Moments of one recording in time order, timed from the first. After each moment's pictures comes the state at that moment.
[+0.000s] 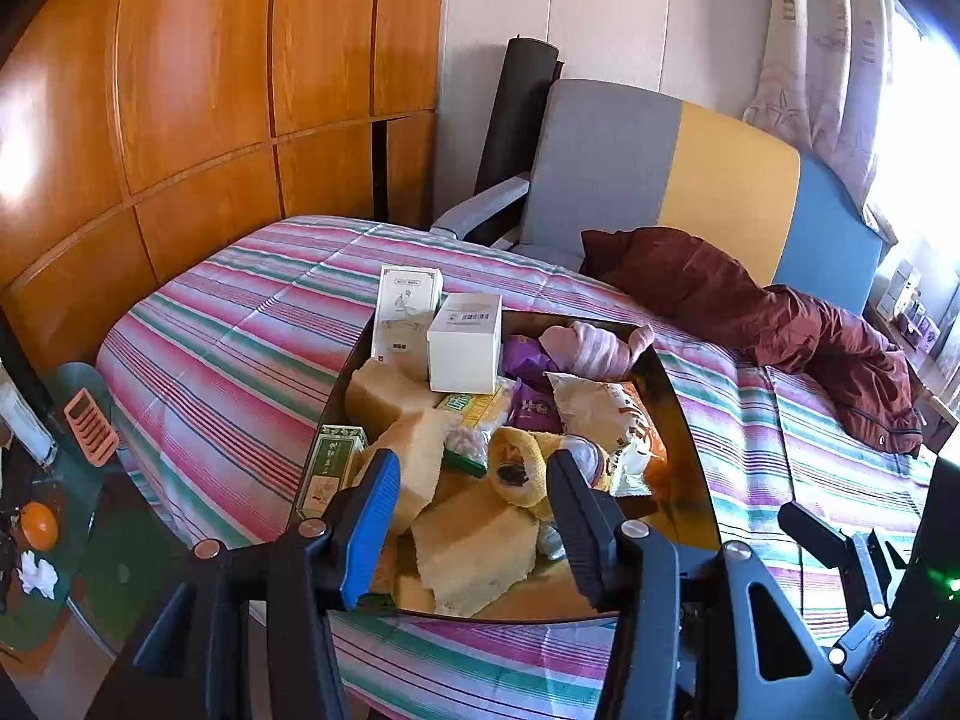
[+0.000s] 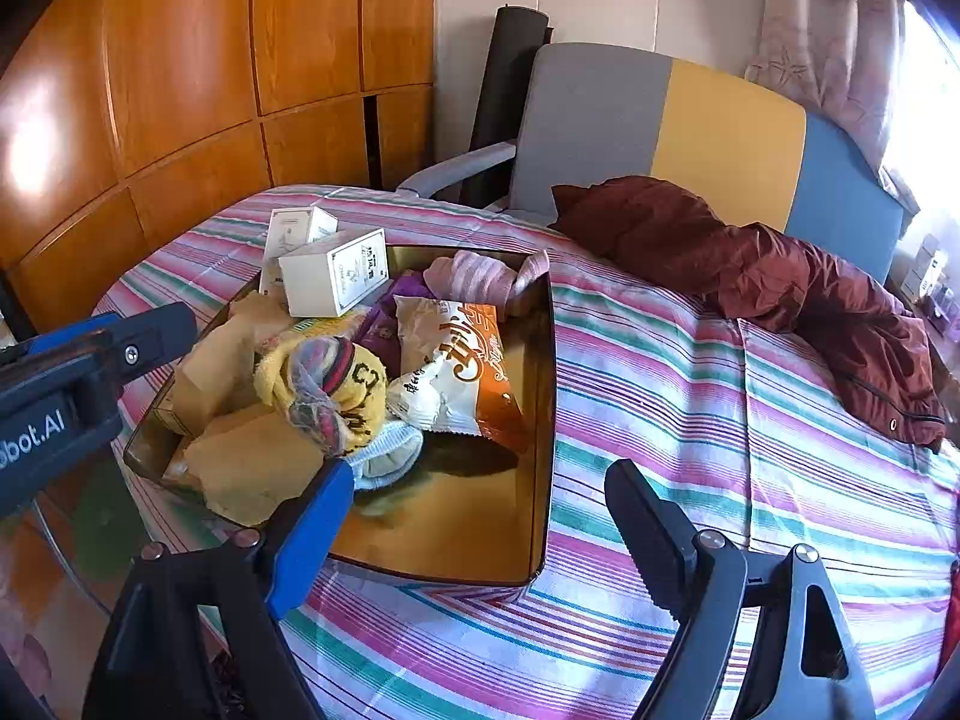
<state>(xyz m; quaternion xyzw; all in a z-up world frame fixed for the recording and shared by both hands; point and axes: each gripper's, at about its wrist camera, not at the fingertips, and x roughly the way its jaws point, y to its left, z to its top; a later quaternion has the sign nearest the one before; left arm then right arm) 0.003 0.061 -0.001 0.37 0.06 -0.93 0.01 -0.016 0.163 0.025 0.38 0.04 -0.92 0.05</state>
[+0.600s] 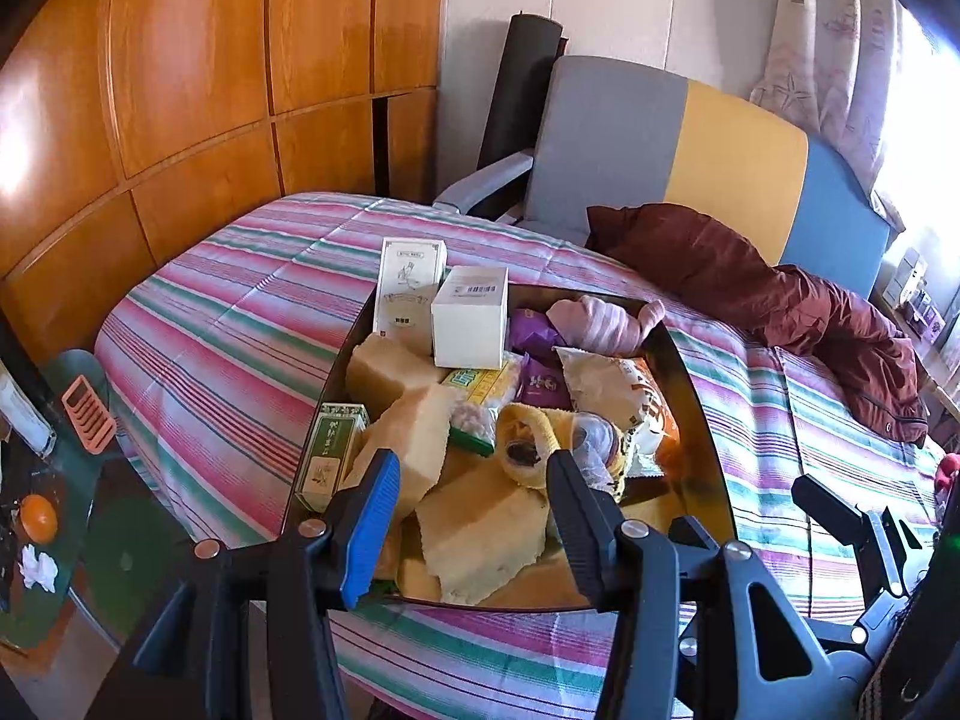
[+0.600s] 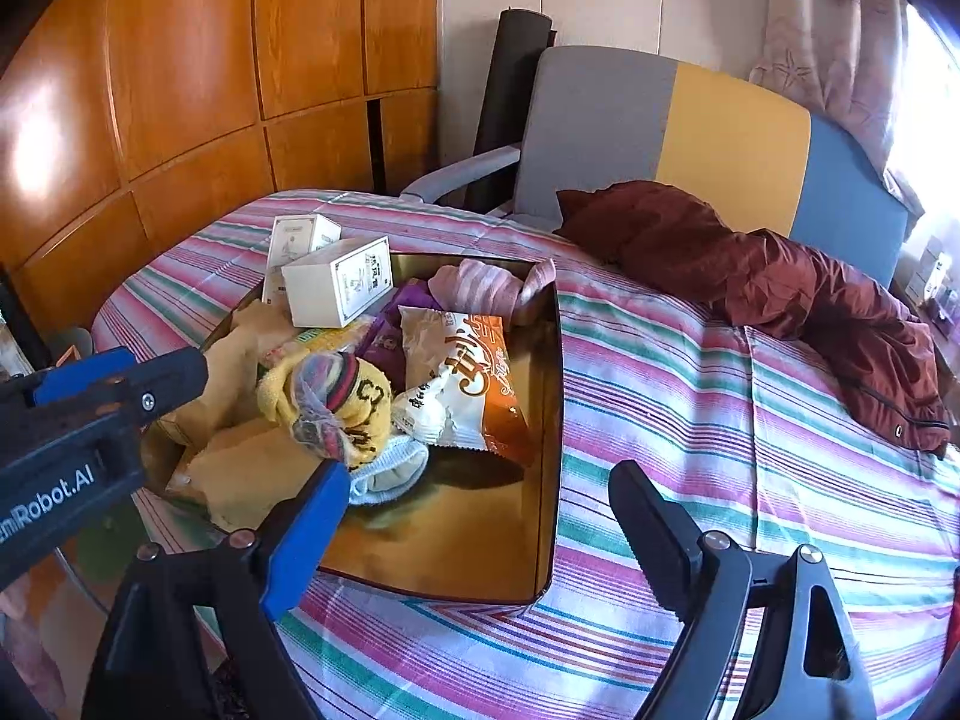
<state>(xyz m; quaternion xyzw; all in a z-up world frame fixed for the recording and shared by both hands) -0.004 0.060 -0.012 0.40 0.06 -0.92 0.02 -0.022 0.163 0.026 0.38 0.04 -0.92 0.06</state>
